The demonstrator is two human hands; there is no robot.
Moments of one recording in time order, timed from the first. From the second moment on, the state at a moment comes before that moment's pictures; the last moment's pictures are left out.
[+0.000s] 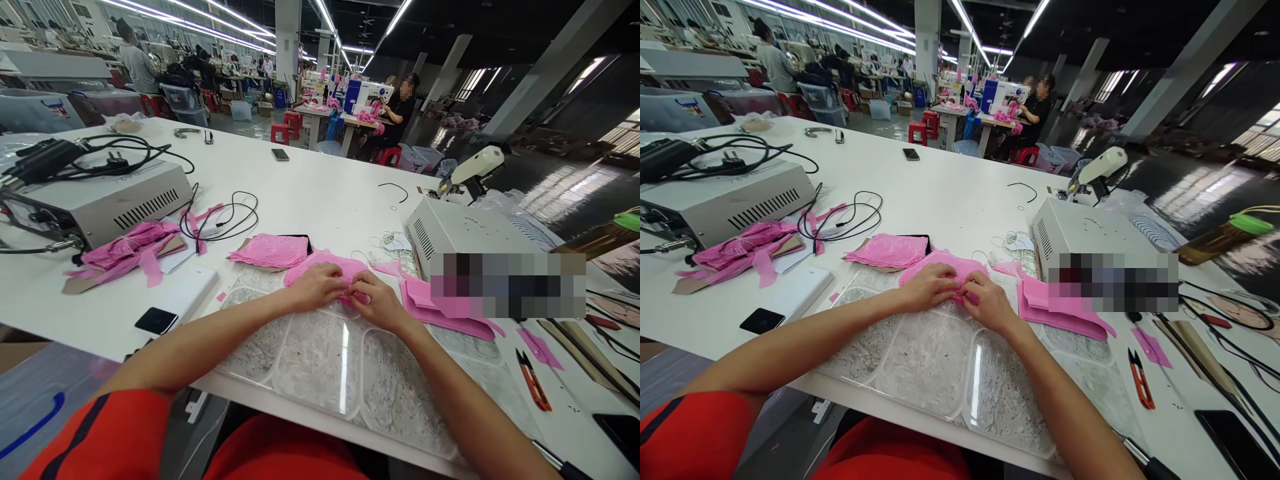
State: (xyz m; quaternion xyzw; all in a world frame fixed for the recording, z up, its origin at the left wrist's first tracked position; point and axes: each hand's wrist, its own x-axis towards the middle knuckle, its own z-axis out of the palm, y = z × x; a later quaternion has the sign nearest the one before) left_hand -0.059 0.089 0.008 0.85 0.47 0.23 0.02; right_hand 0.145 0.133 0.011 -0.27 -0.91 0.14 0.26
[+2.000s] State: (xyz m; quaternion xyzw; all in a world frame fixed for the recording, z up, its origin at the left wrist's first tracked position) left_hand -0.127 0.064 0.003 0.79 0.54 0.29 0.08; right_hand 0.054 0.136 0.017 -0.24 -0.93 0.21 0.18
